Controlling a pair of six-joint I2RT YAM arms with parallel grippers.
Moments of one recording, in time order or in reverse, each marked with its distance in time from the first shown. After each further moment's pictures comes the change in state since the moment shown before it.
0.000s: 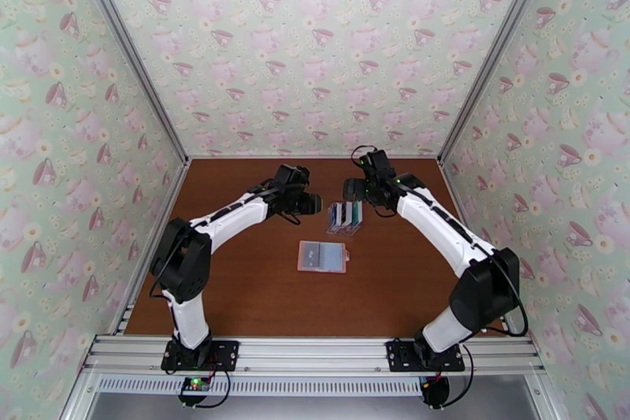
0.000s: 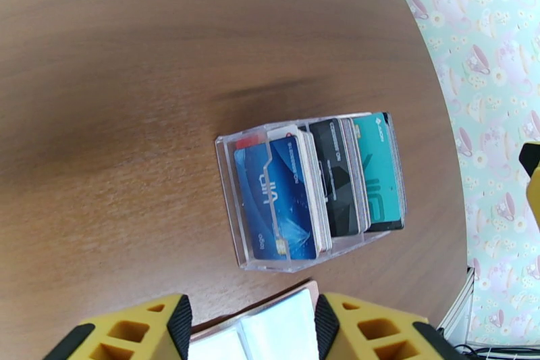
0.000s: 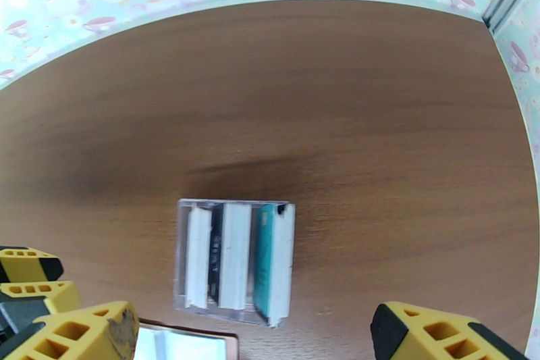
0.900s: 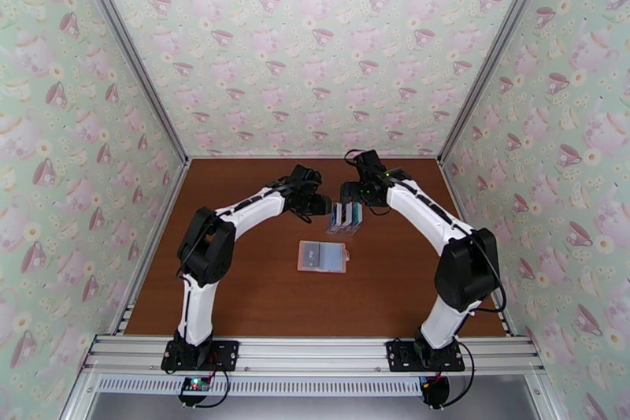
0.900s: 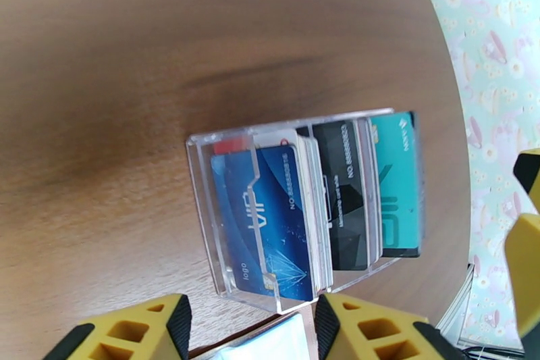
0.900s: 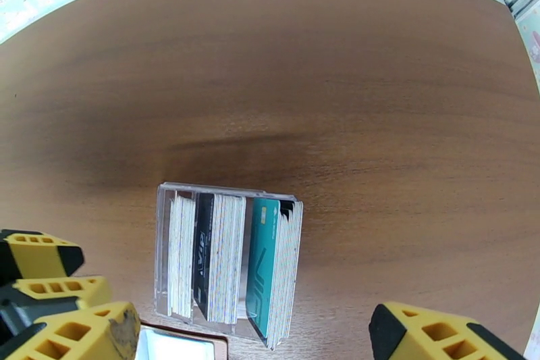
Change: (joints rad) left arm -0.042 0.197 0.175 -0.074 0.047 -0.031; right arm -0.014 0.129 0.046 -0.032 -0.052 -0.030
